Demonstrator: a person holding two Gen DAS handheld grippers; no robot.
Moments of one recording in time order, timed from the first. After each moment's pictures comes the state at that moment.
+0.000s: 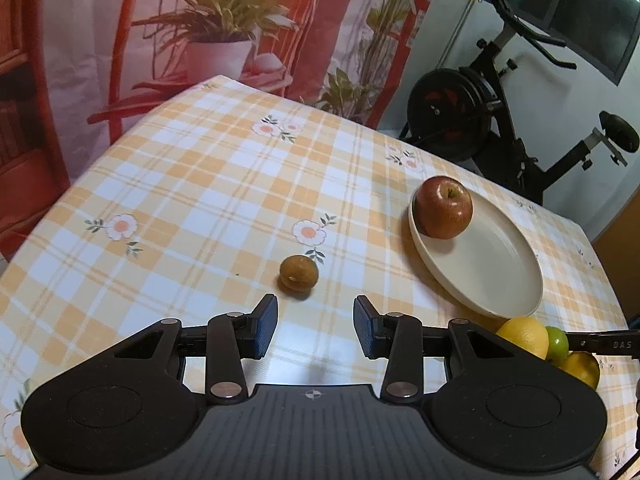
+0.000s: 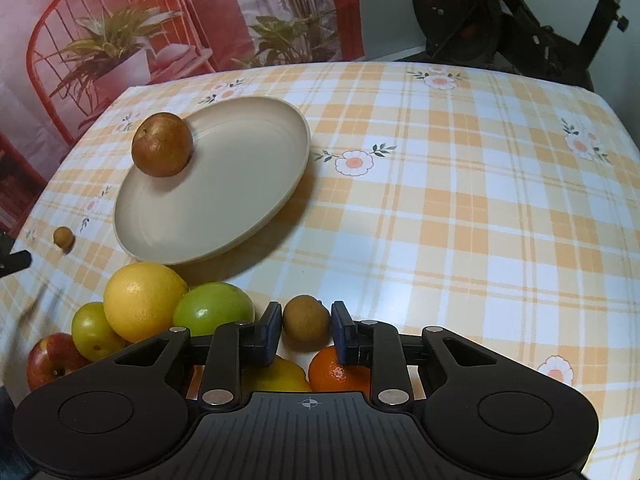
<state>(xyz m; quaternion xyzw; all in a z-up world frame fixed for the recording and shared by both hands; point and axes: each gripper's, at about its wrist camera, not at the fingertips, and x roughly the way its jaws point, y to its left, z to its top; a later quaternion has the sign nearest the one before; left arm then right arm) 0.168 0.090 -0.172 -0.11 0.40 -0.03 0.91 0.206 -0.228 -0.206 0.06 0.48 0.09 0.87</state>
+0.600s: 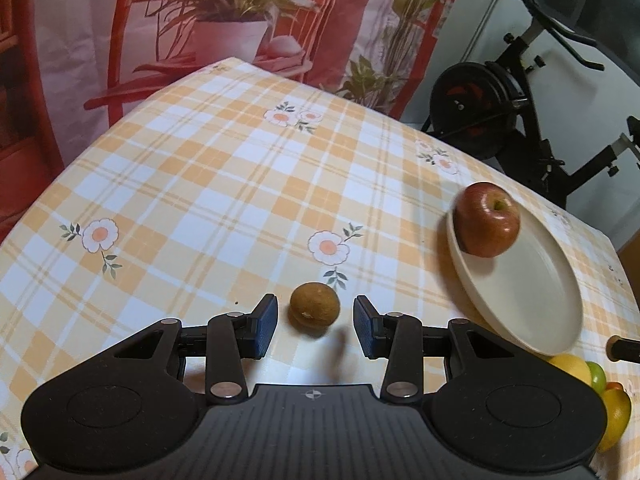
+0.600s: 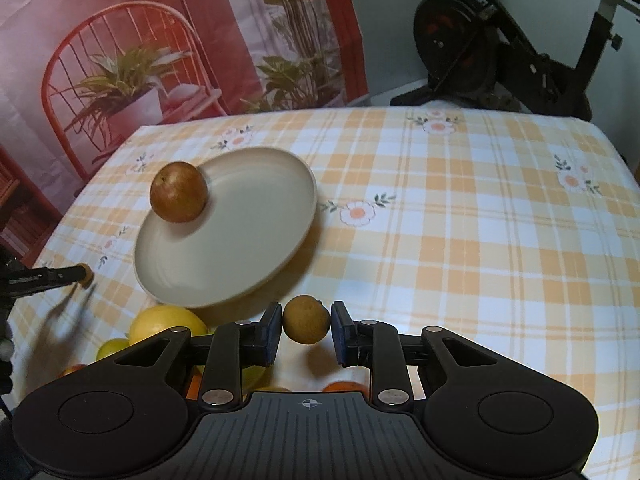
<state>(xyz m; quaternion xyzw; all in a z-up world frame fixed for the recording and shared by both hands) 0.211 0.094 -0.197 -0.12 0.42 0.00 0.90 0.205 -0.233 -0.180 0.07 0.43 0.10 0.89</state>
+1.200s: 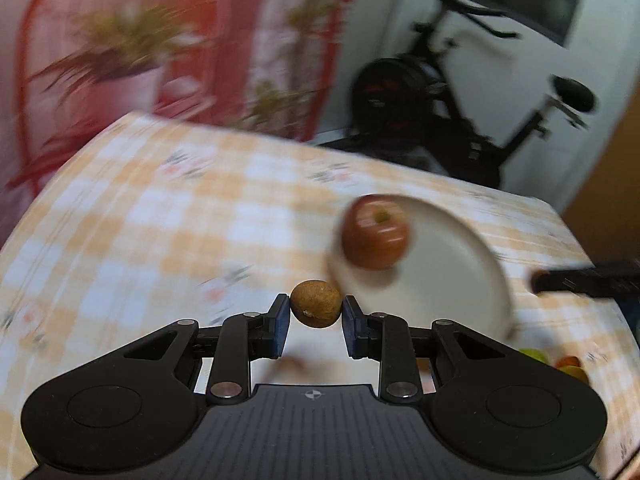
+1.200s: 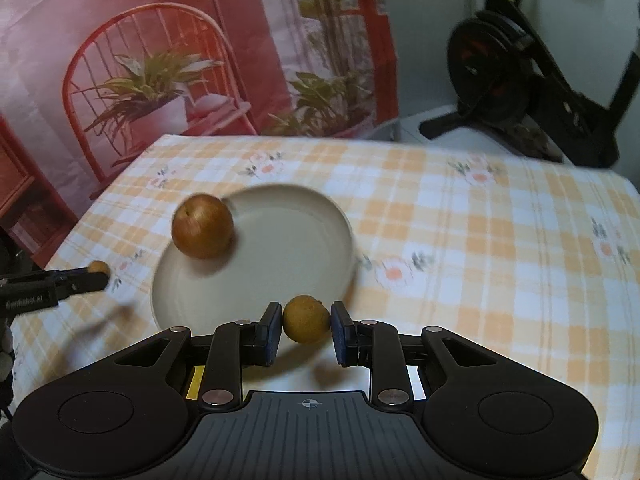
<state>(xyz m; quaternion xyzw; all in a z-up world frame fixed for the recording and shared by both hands) 0.220 0.032 -0.162 -0.05 0.38 -0.12 0.92 0.246 -0.208 -0.163 0.04 0.41 0.14 0.90</state>
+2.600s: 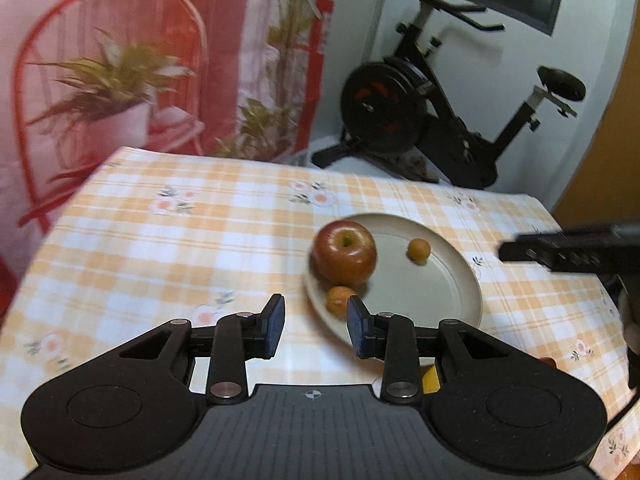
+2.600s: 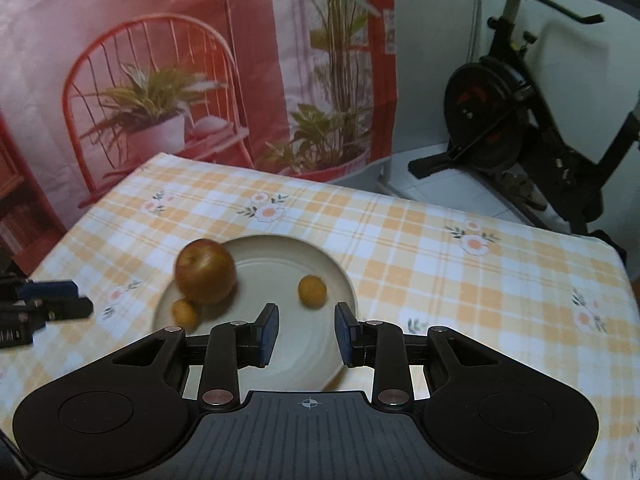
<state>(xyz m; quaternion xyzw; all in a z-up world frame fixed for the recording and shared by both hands) 0.197 0.024 -0.120 -0.02 0.37 -0.10 0.92 0.247 -0.182 -0.125 -0.01 0.37 0.11 0.92</state>
